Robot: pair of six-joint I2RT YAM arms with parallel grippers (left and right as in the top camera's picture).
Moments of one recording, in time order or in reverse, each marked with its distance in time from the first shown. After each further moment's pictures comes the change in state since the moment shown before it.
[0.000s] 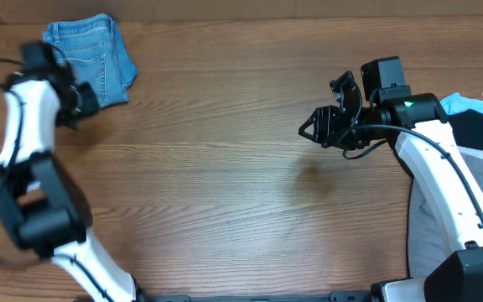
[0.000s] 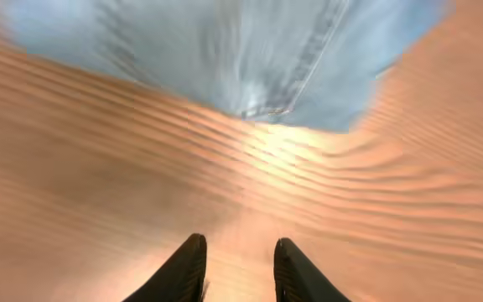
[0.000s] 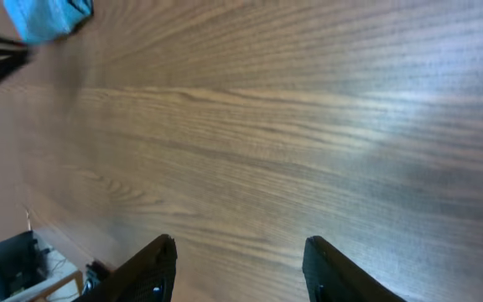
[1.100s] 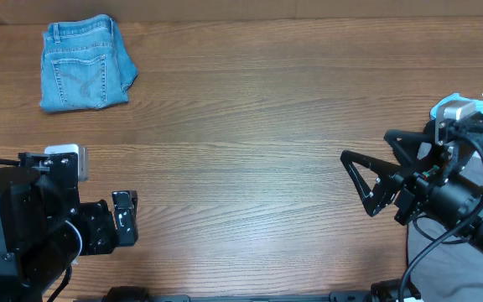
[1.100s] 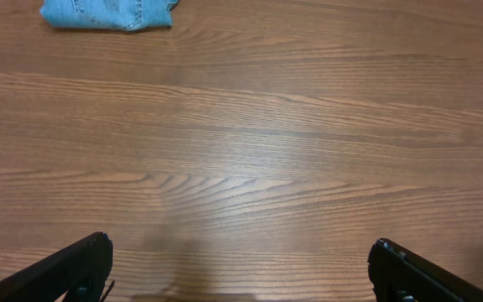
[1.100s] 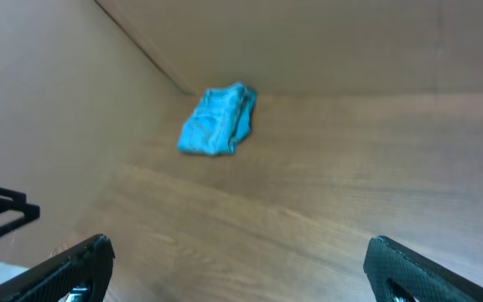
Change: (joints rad) left arm -0.382 -0.994 0.069 -0.744 -0.037 -0.051; right arm 0.000 -0.688 0.214 -0.131 0.033 -0.016
